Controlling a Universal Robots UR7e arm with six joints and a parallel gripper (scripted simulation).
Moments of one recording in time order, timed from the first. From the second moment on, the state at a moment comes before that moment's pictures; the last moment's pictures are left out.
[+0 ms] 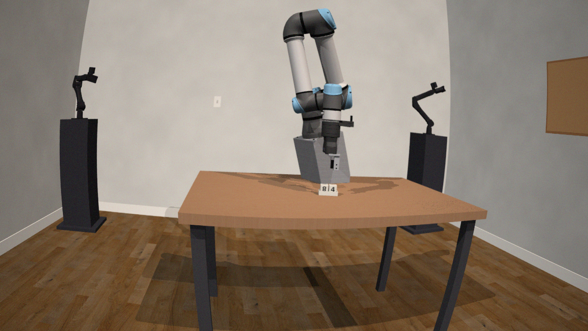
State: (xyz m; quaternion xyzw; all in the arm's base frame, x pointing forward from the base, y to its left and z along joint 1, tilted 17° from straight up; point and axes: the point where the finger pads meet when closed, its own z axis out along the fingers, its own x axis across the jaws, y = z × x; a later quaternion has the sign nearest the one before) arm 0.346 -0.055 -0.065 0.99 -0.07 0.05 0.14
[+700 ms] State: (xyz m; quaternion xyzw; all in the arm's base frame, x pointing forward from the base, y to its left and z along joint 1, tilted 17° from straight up) arm 0.349 -0.058 -0.066 0.98 -0.14 0.06 0.14
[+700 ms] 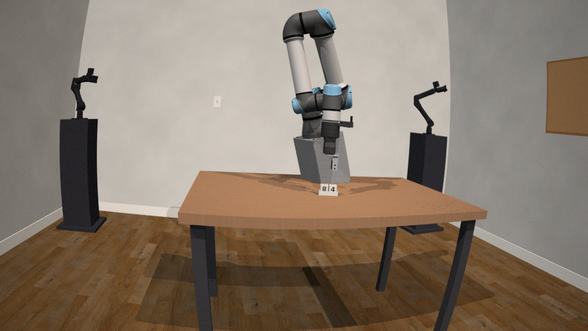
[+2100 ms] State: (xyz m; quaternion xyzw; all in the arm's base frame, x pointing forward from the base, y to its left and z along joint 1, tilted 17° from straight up) arm 0.348 -0.059 -0.069 0.98 -0.14 0.06 0.14
